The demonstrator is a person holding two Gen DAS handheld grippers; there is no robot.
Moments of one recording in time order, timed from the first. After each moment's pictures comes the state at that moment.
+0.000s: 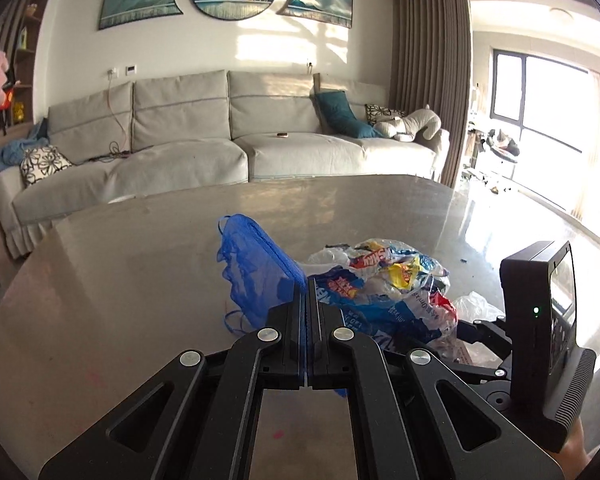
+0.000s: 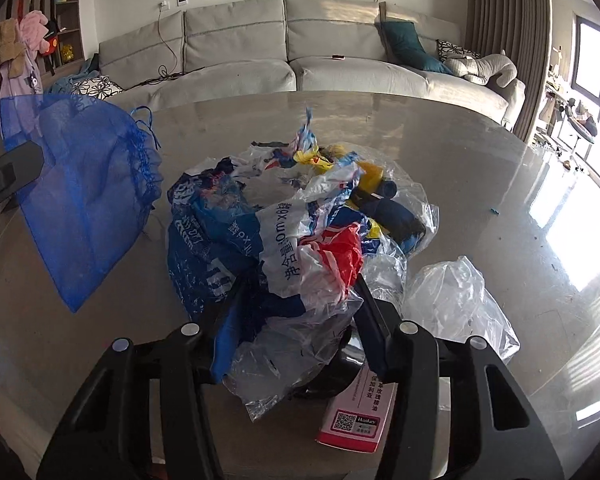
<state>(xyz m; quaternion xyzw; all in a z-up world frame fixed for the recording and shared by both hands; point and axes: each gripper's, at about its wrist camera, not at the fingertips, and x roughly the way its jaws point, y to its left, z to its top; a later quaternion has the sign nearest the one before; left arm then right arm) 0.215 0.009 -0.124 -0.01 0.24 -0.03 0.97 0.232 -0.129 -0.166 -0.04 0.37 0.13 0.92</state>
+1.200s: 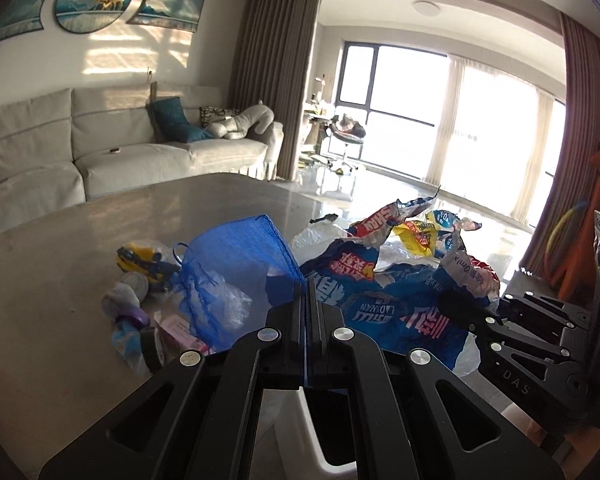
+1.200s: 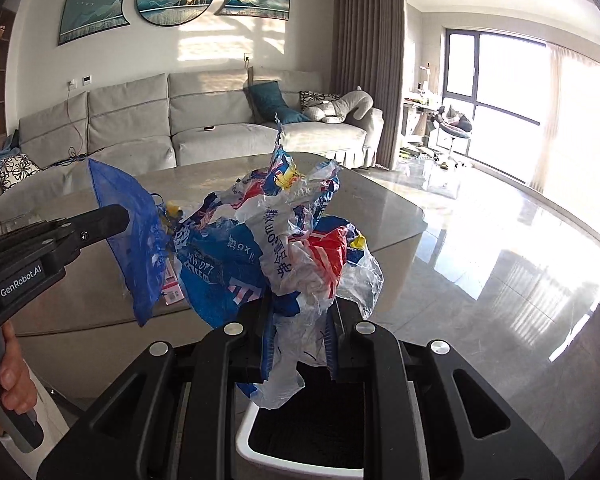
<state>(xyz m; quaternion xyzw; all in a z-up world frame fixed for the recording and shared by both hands) 0.095 -0.165 -0.110 0.00 0.23 -0.33 0.92 0.007 -0.303 -0.081 0.00 0.26 -0.10 0.96</state>
